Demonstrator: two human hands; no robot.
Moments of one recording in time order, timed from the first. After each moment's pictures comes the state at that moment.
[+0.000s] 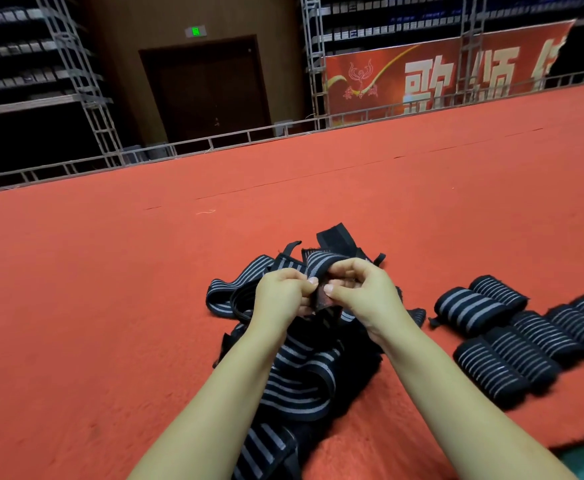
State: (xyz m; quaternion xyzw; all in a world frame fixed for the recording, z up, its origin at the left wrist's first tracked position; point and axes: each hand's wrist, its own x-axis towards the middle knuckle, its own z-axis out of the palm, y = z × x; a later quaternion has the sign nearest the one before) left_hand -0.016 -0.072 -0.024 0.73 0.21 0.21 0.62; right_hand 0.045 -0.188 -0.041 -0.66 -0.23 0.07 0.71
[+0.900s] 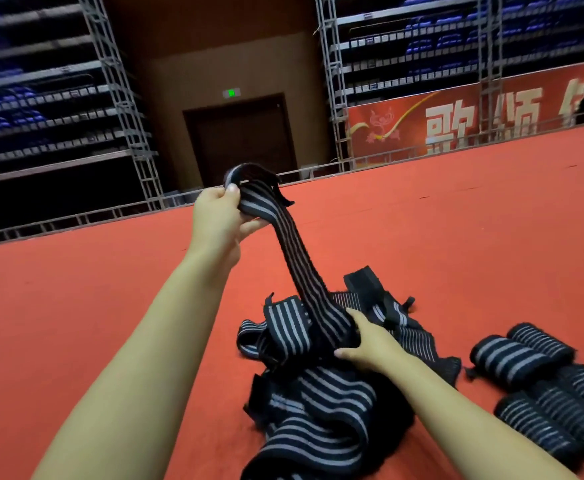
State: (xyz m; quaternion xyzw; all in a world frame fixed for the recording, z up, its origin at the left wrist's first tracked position) left_hand -0.042 -0.019 0.150 0.62 0.12 0.45 0.63; right_hand 0.097 -0.152 -0.072 -0.88 -0.30 0.11 0.34
